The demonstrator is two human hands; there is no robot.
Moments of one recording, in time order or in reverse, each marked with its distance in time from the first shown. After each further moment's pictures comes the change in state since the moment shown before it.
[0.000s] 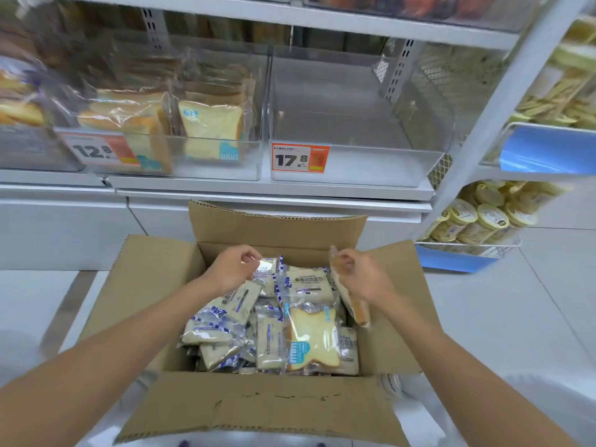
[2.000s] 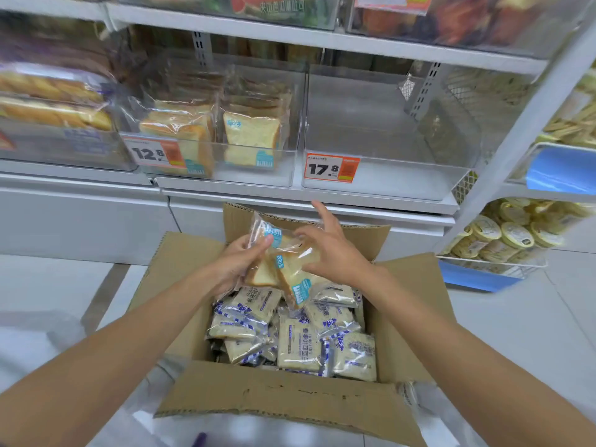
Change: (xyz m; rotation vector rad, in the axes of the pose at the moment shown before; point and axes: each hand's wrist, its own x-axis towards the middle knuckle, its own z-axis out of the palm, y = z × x) left_hand -0.043 0.021 -0.044 -0.636 -0.028 -0.188; right_hand -0.003 -0.125 -0.009 -0.105 -0.047 -0.532
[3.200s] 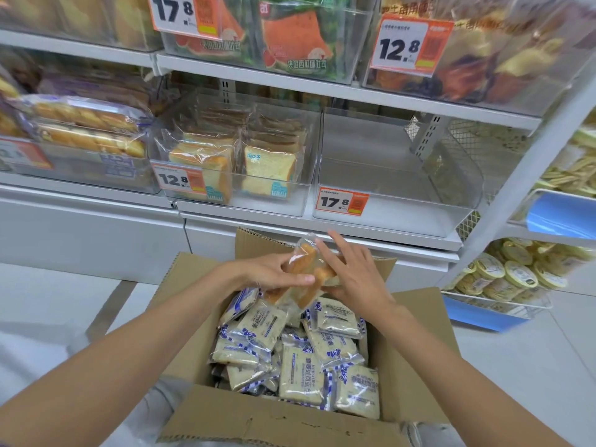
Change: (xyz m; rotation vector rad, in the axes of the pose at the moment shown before) left_hand -0.021 0.062 0.016 0.777 -0.403 0.089; right_hand -0.012 0.020 -0.004 -0.533 0.270 -0.202
